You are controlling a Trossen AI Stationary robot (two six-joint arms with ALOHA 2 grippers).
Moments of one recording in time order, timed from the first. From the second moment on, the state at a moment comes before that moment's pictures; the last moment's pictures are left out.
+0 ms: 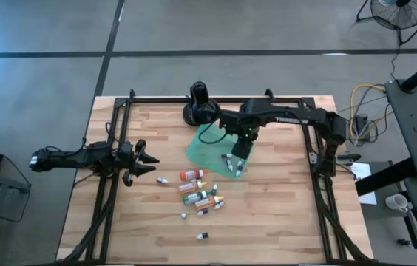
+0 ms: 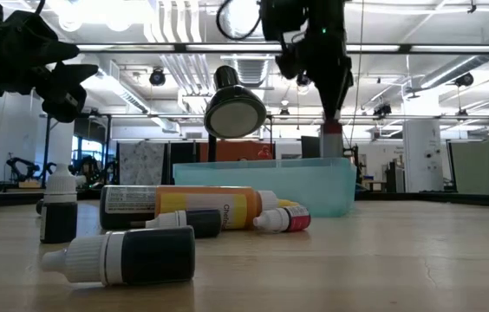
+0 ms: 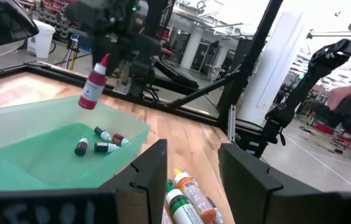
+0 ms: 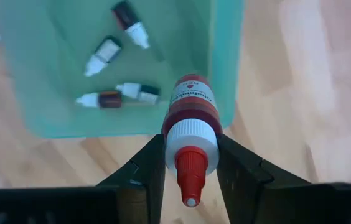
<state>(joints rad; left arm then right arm) -0.05 0.04 0.01 0.03 0.09 -0.35 -0.22 1.86 1.70 -1.40 0.04 0.26</state>
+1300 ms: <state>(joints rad) -0.05 0.04 0.01 0.03 0.09 -0.35 -0.32 1.80 1.50 -1.30 -0.11 0.13</state>
